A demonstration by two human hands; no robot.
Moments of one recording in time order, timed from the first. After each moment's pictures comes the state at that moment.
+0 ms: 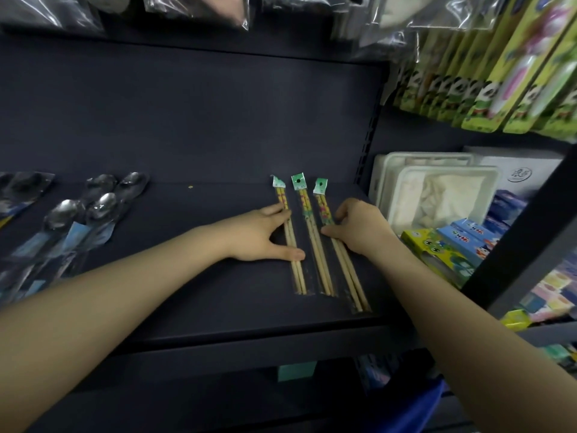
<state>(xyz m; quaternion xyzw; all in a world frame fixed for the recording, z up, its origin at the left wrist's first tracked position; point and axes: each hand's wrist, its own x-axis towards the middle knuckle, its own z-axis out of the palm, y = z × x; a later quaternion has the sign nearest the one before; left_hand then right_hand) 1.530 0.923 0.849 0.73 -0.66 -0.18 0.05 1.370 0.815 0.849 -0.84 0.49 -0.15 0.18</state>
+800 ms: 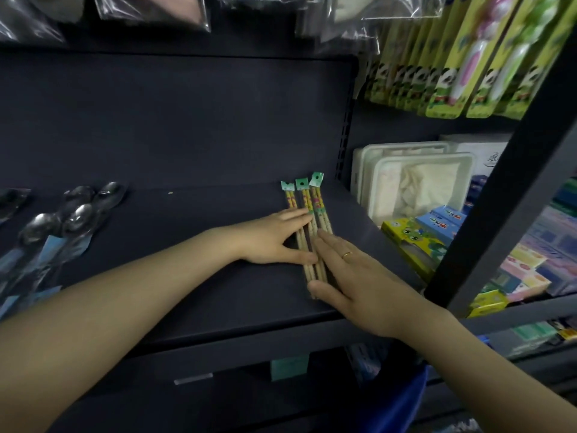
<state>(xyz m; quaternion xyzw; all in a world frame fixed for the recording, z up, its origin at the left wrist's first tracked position) 1.496 0.896 0.845 0.66 -0.73 -0.17 0.01 1.296 0.880 0.832 -0.96 0.26 -0.04 0.09</state>
